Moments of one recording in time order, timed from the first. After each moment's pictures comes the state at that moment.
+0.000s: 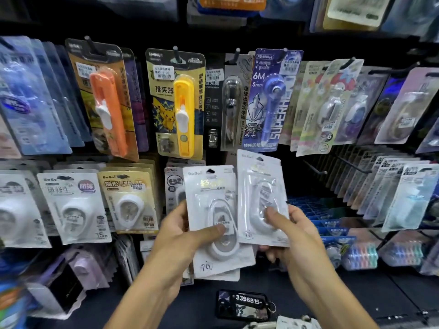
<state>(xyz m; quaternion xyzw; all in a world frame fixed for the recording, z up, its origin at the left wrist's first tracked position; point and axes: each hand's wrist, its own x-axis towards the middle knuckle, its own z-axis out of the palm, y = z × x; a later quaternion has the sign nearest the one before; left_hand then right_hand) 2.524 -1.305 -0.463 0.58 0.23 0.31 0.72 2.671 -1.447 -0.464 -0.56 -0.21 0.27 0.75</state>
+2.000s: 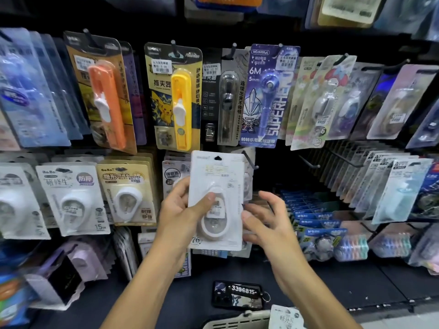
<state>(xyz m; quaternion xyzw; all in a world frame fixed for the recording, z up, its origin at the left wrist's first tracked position) 2.545 -1.301 -0.458 0.57 0.20 0.39 0.69 2.666 -1.428 -0.485 -0.59 -0.31 0.24 0.71</state>
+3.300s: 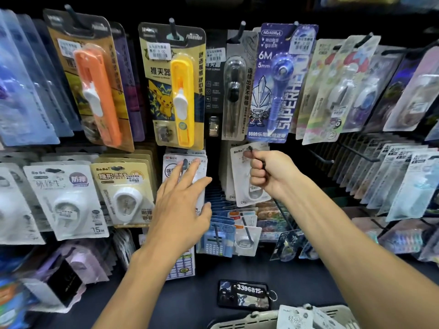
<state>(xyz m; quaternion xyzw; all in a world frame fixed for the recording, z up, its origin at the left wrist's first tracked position) 2.550 -1.254 -0.471 0.91 0.27 0.28 0.13 2.739 -1.338 -0.407 -0.56 -0.16 0.38 0.72</state>
